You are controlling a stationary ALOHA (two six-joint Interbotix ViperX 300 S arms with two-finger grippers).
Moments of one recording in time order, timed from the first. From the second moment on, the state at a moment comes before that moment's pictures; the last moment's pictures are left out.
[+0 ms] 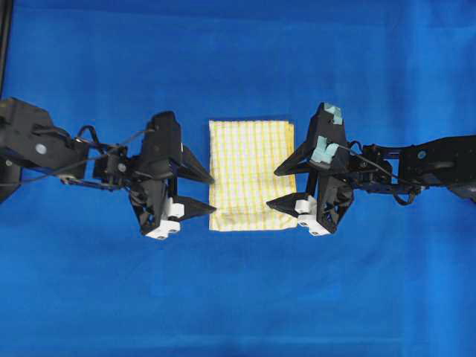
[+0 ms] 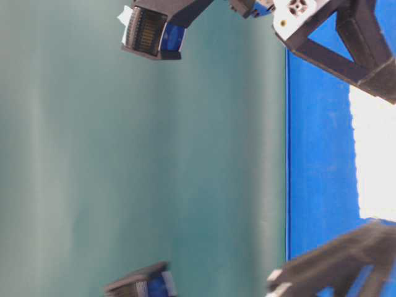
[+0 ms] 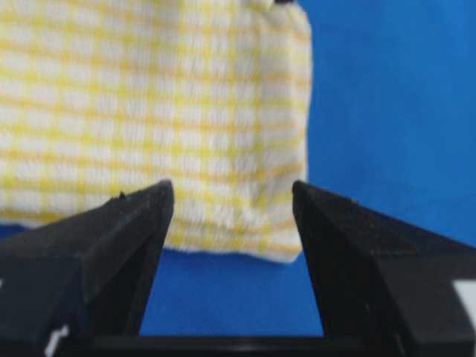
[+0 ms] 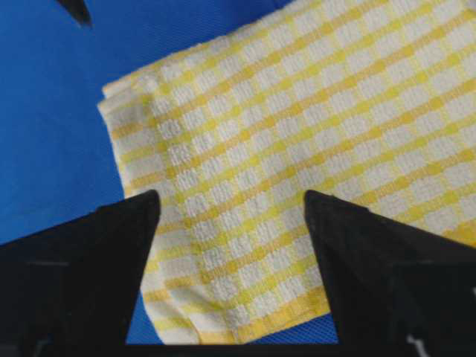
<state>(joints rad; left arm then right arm) -0.13 -0.02 0.86 -0.06 -0.24 -0.28 0.12 0.03 0.84 0.40 -0.27 0.25</state>
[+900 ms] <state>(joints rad) -0.06 -0.84 1.16 -0.06 -0.11 -0.02 -0.09 -0.90 1.06 0.31 0.15 -0.16</state>
